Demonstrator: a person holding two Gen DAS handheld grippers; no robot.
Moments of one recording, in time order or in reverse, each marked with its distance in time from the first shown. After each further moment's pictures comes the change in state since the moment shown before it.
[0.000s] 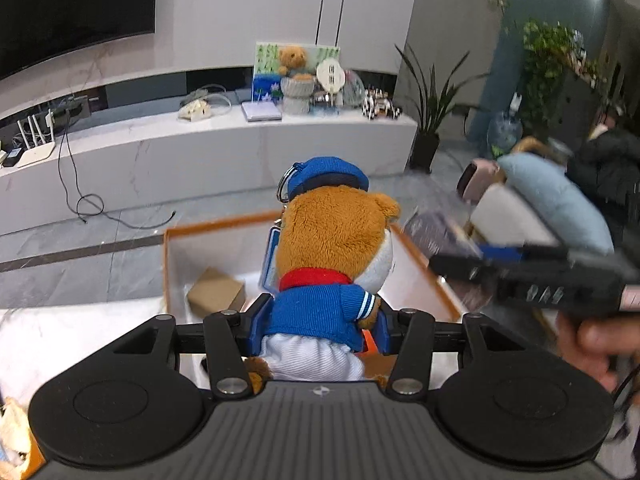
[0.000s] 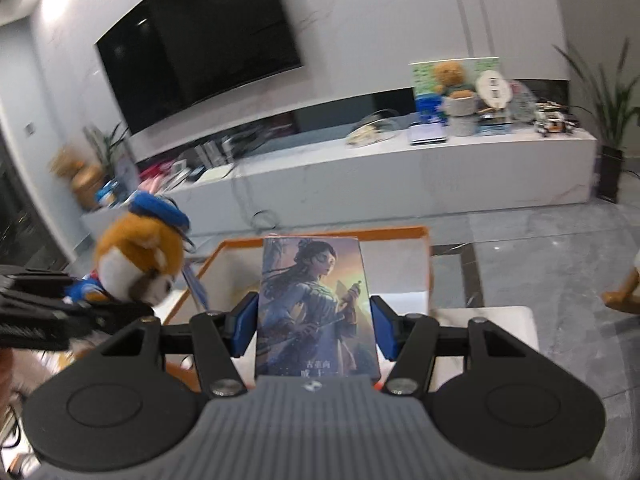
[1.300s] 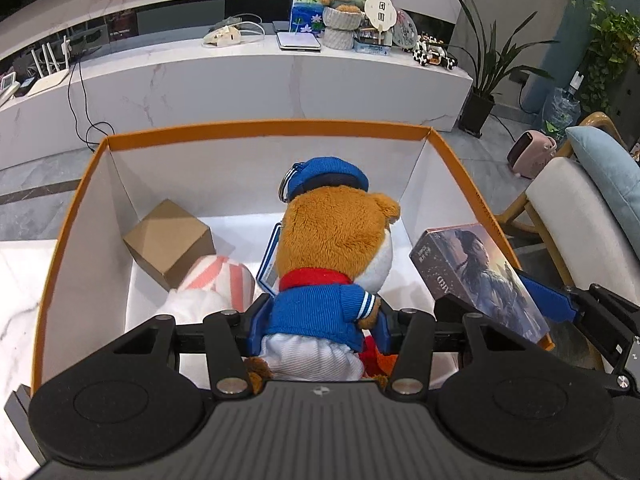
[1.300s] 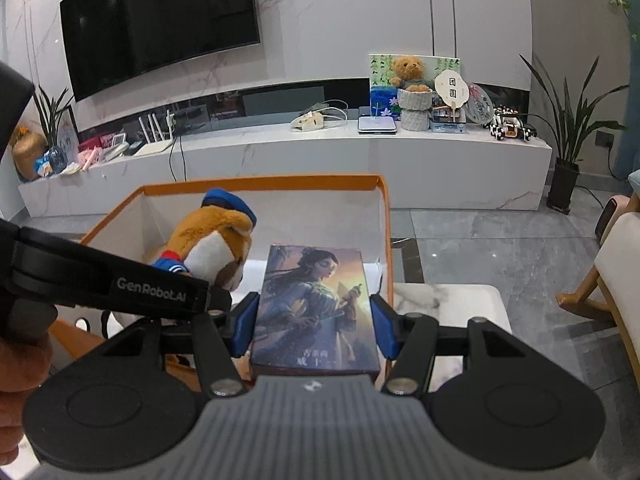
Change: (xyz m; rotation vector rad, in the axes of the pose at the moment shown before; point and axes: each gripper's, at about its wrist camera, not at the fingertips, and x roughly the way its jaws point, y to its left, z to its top) left arm 0.131 -0.007 -0.030 -0.120 0.169 0.105; right arm 0.064 -0.006 -0.064 -0.103 0.006 -0.208
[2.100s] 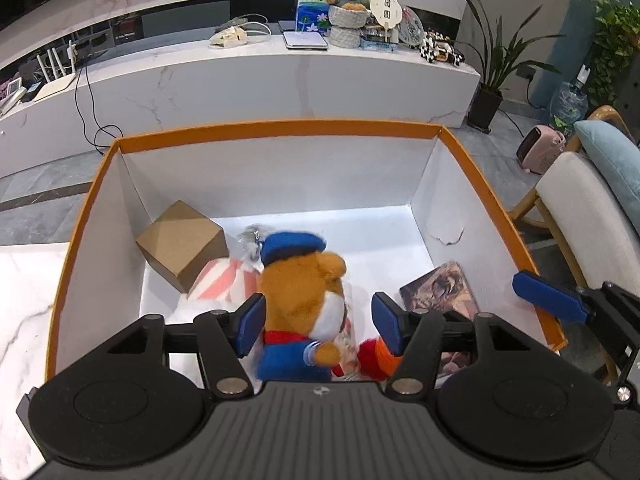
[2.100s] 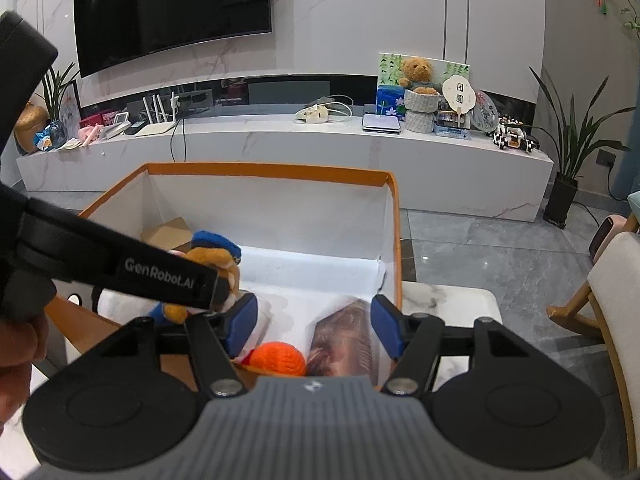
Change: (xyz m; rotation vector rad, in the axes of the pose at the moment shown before) left arm -0.001 0.002 0.003 0.010 -0.004 0.037; right arm 0.003 0.007 -0.001 -0.067 0.019 -0.021
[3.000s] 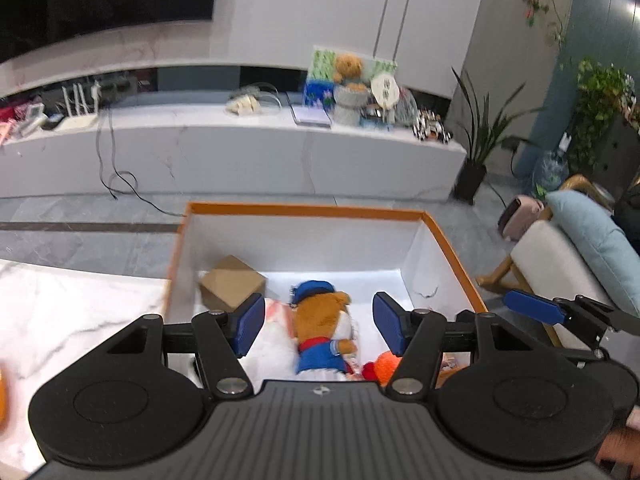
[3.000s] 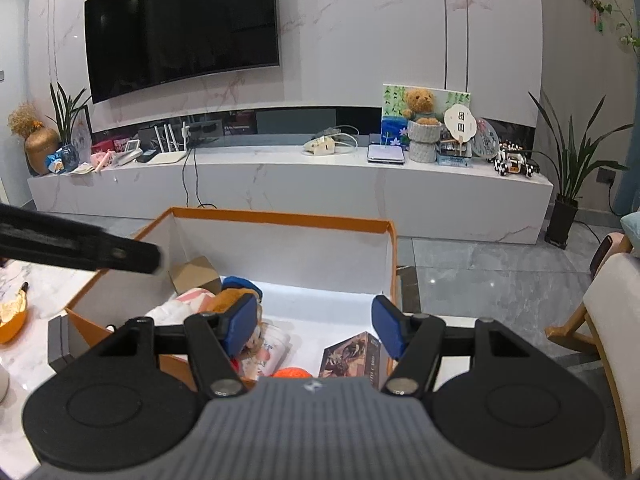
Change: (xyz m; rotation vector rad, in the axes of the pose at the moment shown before) left arm -0.098 0.041 -0.018 -0.055 -0.227 -0.045; right arm -0.054 0.002 0.016 0.002 -0.086 0.025
